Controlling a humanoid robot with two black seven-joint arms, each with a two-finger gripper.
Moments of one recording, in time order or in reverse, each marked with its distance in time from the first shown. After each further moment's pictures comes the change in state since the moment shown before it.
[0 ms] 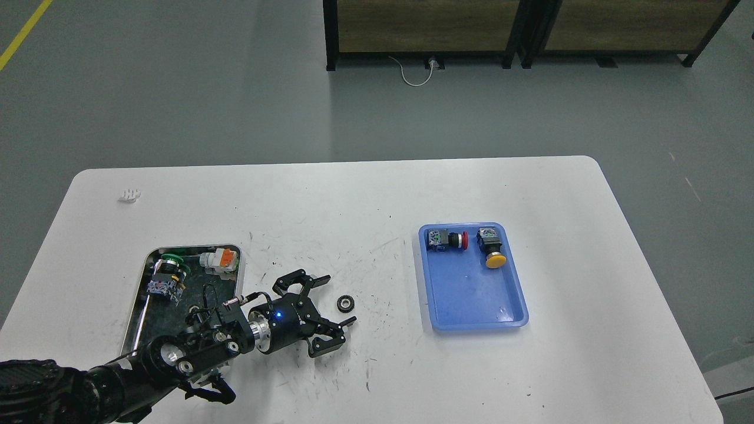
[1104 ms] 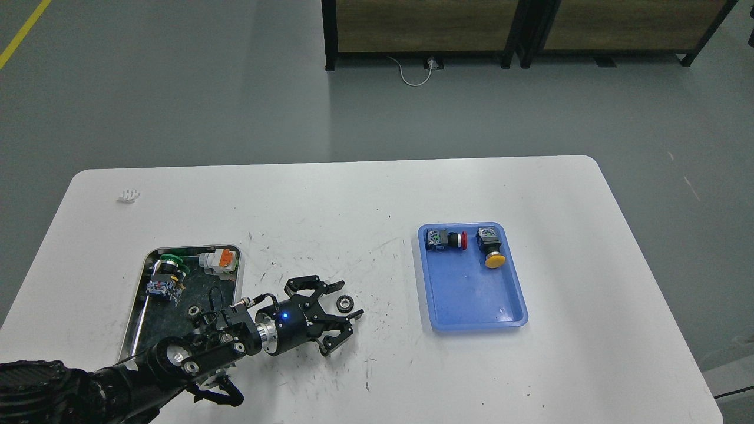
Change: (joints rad) left arm 0.002 -0.016 0.002 -0.003 -0.045 -0.014 -0.003; right arm -0.010 0.010 -0.001 0.000 -0.008 -0.004 0.001
